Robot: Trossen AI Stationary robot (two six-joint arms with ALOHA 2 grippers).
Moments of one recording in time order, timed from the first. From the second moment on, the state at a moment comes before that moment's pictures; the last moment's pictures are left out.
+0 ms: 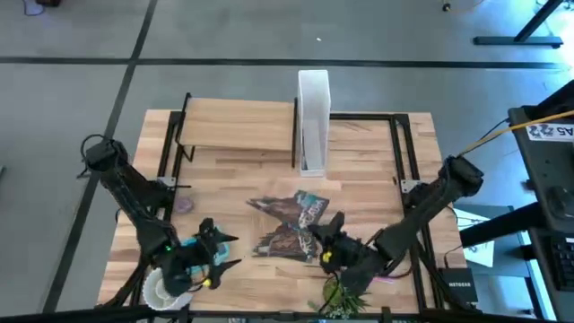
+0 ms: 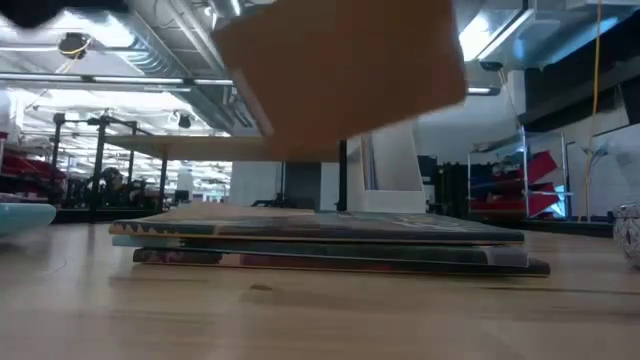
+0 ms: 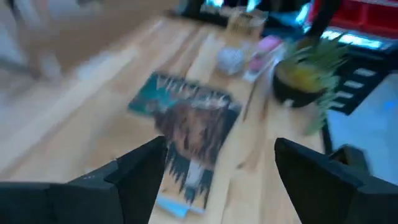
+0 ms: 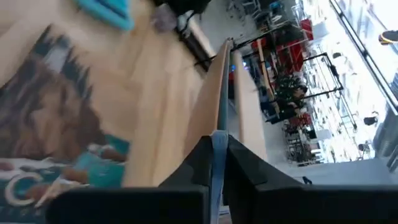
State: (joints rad) left arm -0.95 1.44 0.91 -0.24 -1.06 -0.82; right arm 0.74 1.70 1.21 -0.36 1.10 -0.33
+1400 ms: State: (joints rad) left arm -0.95 1.44 0.94 -0.25 -1.16 -0.78; right arm 0.77 1.96 1.21 -0.40 1.02 -0.57
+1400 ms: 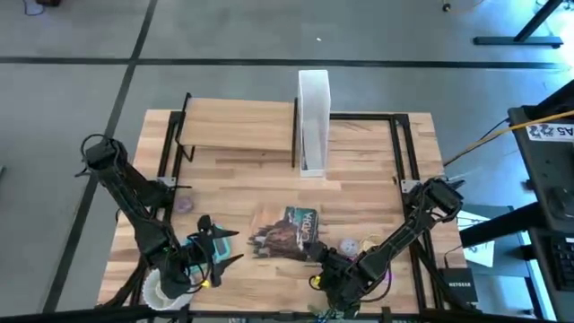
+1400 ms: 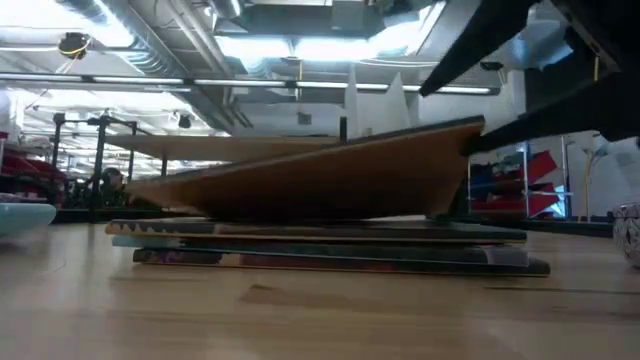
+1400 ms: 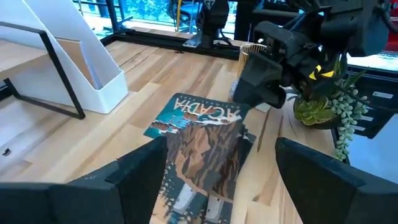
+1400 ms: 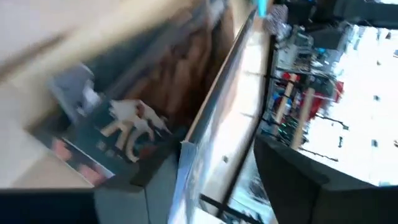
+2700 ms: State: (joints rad) left arm -0.82 1.74 0.97 0.36 -0.84 -0.30; right arm 0.94 1.89 1.59 -0.45 1.46 -0.39
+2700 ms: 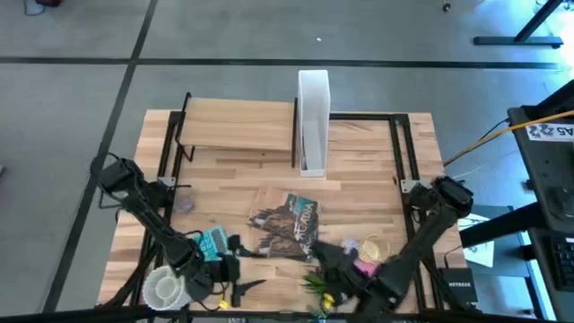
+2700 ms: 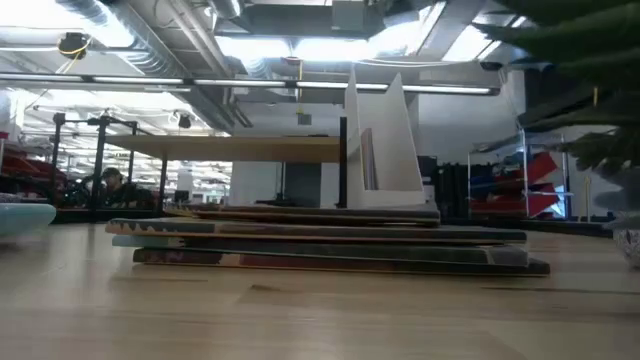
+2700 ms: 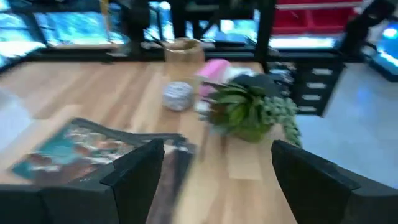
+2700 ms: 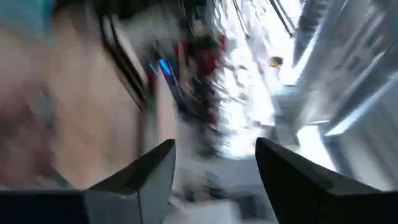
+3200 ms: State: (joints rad) left arm -0.65 2.03 1.24 0.30 -0.25 -0.28; right arm 1.06 1.91 1.79 -1.01 0.35 0.97
